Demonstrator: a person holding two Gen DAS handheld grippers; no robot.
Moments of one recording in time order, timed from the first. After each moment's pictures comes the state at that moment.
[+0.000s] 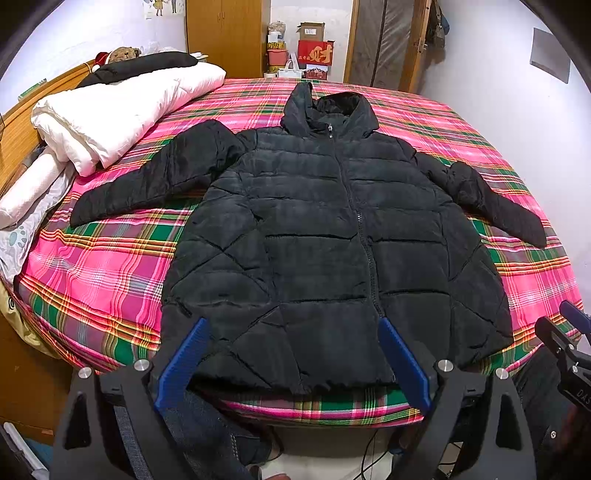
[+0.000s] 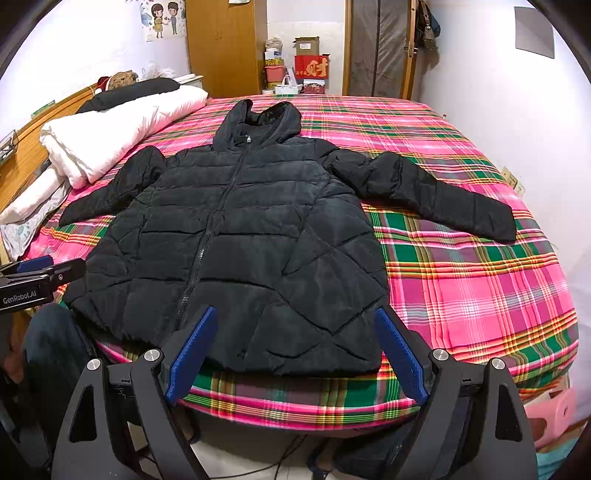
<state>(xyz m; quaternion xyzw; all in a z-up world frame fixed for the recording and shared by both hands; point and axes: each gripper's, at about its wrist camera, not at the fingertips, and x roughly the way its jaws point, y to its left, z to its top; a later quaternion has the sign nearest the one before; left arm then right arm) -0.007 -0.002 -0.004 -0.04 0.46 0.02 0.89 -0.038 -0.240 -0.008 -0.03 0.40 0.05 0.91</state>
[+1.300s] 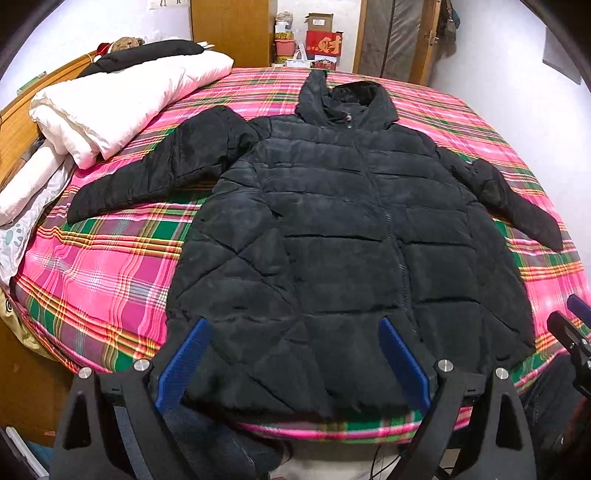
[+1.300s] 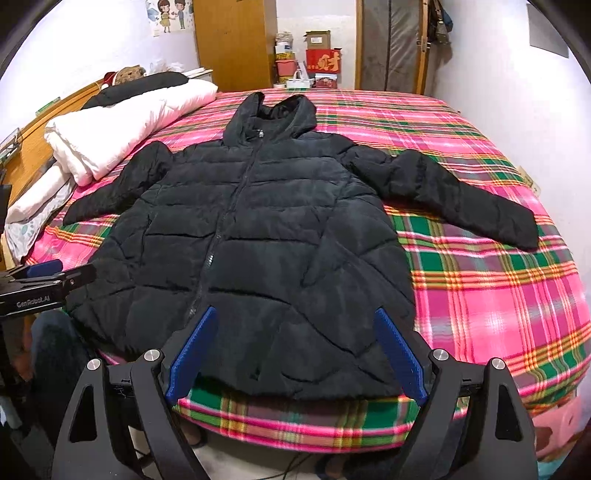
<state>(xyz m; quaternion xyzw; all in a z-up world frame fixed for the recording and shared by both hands) 0.028 0.024 -0.028 -0.04 0.47 0.03 0.88 0.003 -0.221 -0.021 -0.02 0.42 0.08 0.91</state>
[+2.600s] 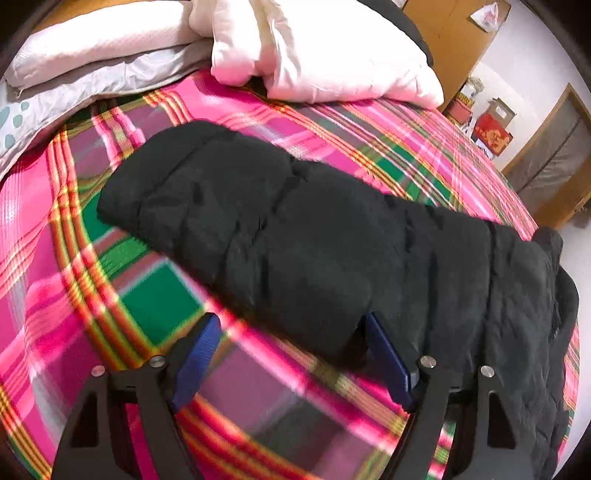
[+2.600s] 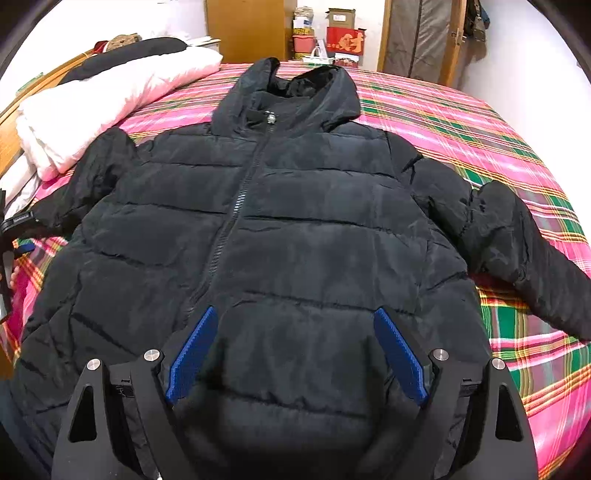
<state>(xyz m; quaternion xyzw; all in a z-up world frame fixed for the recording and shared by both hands) 0.197 0.358 -0.147 -0.29 0.42 0.24 0.83 0.196 -0.165 -0.083 -0.06 0.45 0.08 0.89</state>
